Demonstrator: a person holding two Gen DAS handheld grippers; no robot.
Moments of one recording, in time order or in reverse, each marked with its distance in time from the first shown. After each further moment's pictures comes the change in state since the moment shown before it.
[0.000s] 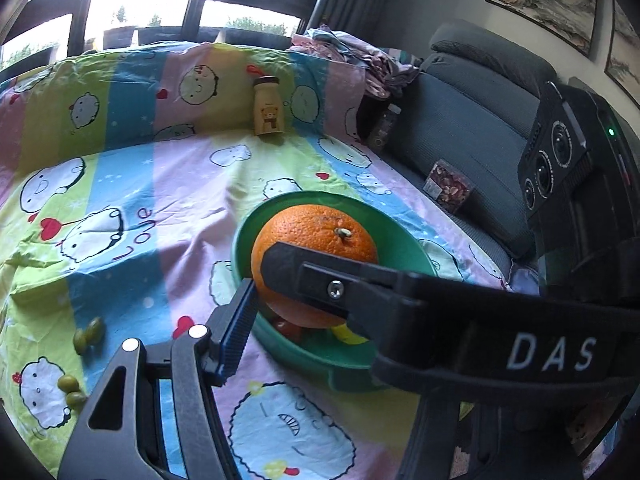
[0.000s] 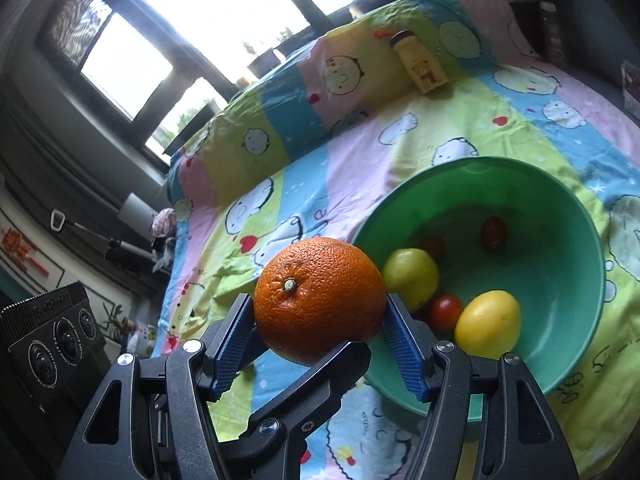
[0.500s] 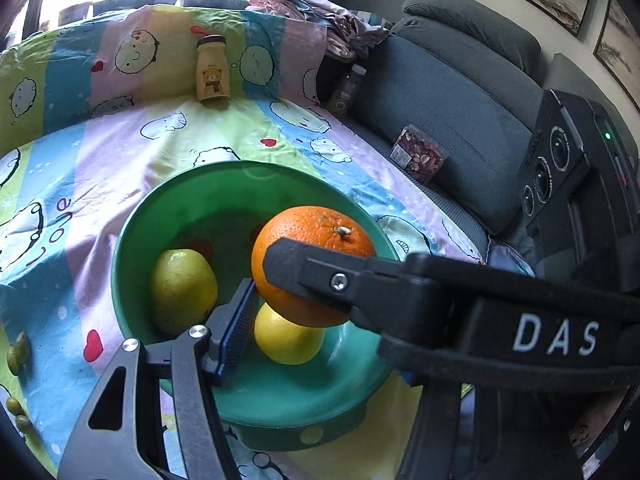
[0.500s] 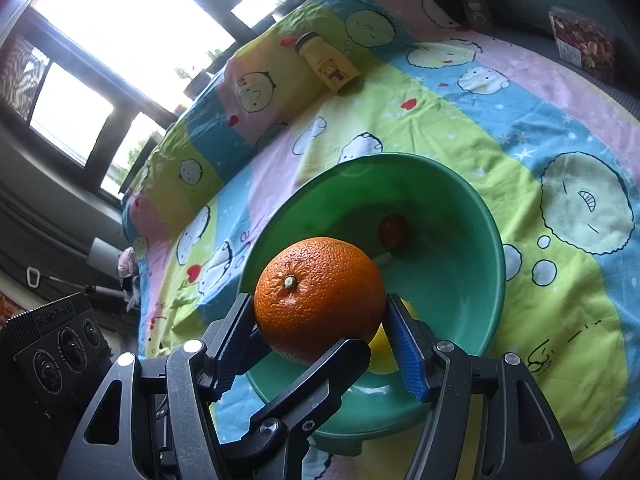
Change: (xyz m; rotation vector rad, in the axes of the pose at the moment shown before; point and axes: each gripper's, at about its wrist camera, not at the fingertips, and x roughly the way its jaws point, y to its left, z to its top) left arm 0.068 -0.032 0.008 0.016 0.124 -0.113; right arm -0.012 -0.070 0.009 0.182 -0.001 -0.102
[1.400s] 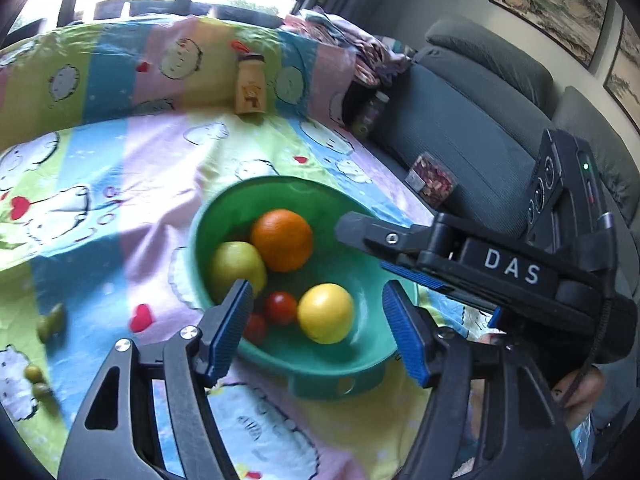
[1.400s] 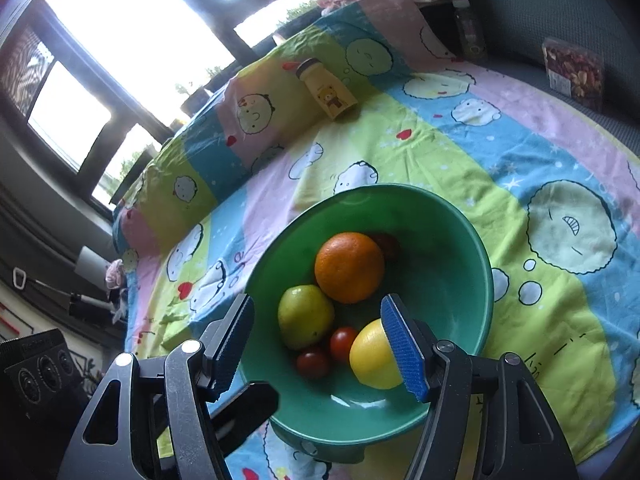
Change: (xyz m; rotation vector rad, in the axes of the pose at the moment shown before) left arm -0.062 0.025 -0.015 -0.085 -0.085 0.054; right arm -0.012 0.018 0.000 -0.050 -0.104 -0.062
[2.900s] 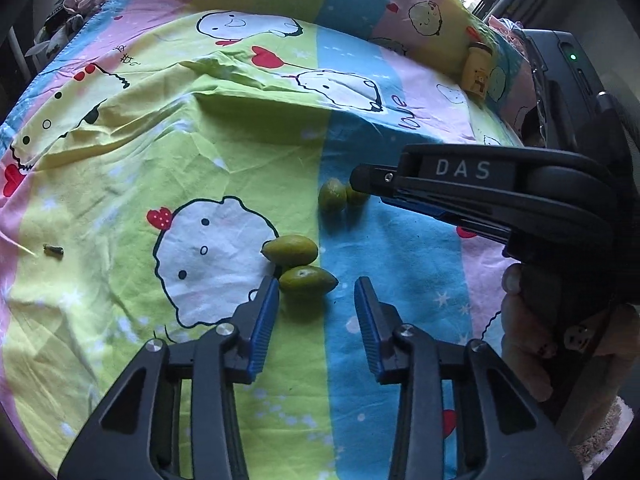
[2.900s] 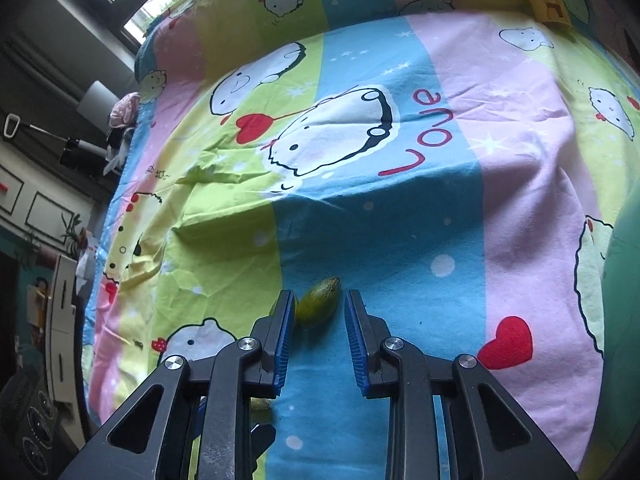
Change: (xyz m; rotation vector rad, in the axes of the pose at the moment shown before) left arm -0.060 0.186 -0.085 -0.375 0.125 0.374; right arm 0.194 0.174 -0.091 -0.341 0.413 0.036
